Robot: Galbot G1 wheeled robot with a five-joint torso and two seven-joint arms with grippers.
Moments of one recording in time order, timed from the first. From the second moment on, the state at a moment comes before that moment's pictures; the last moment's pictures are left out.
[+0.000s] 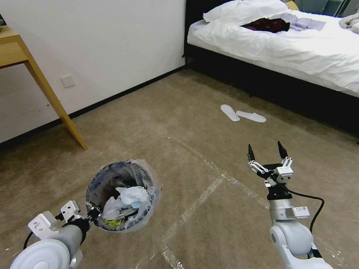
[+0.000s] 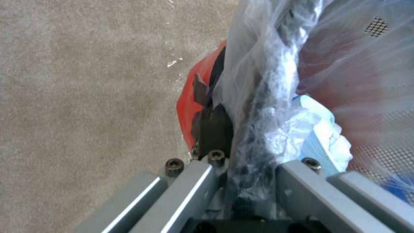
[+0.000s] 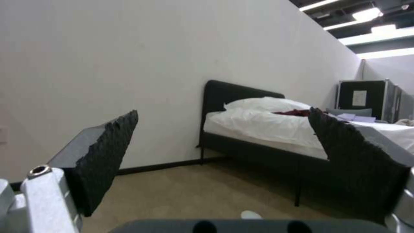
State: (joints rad) left arm 1.65 -1.23 -0.75 -2.36 -1.39 0.56 -0.84; right arm -1.38 1.23 0.56 1.86 0.24 0.49 0.00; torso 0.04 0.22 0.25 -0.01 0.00
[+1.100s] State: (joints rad) left arm 1.66 -1.27 -0.74 -2.36 -1.36 0.56 -0.83; right arm -1.35 1.22 0.51 1.82 0.23 0.49 0.01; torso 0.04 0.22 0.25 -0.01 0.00
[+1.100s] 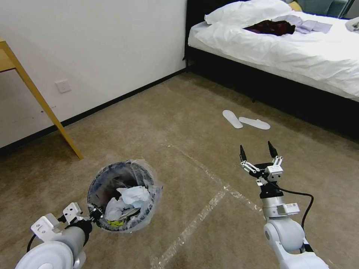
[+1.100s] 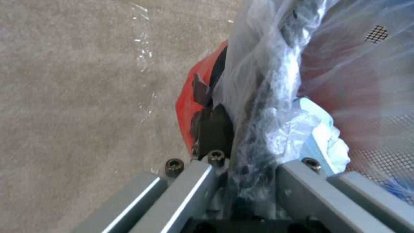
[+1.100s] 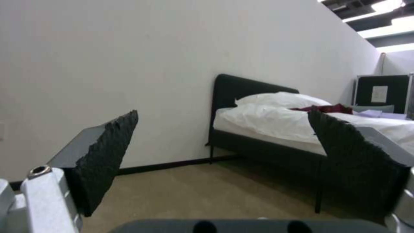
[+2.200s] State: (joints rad) left arm 1.64 -1.26 -0.73 -2.34 -1.36 0.56 -0.83; right arm -1.33 1.25 0.49 1.79 0.22 0.49 0.00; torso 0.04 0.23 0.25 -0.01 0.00
